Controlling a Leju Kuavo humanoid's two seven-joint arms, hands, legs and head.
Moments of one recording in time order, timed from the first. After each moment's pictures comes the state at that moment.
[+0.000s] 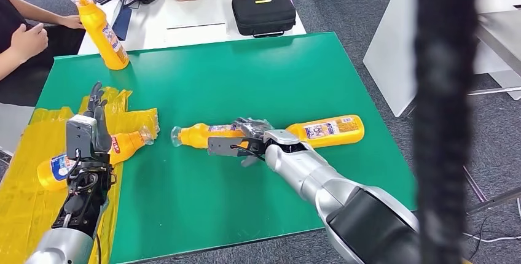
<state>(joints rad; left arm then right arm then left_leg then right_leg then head) -0.53 0.02 0.05 -0.82 -0.28 0.13 -0.70 -0.87 0.22 0.76 -0.33 0.69 0.02 0.05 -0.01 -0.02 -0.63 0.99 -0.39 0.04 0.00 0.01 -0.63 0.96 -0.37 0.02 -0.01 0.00</state>
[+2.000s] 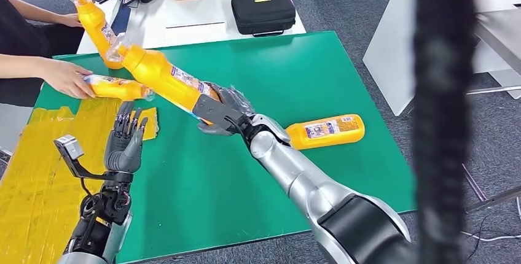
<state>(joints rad) -0.38 -0.05 0.03 -0.94 0.27 -0.37 -0.53 -0.83 0.30 0.49 -0.50 0.46 -0.19 -0.28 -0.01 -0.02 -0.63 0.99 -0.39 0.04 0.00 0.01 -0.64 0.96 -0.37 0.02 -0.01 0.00</state>
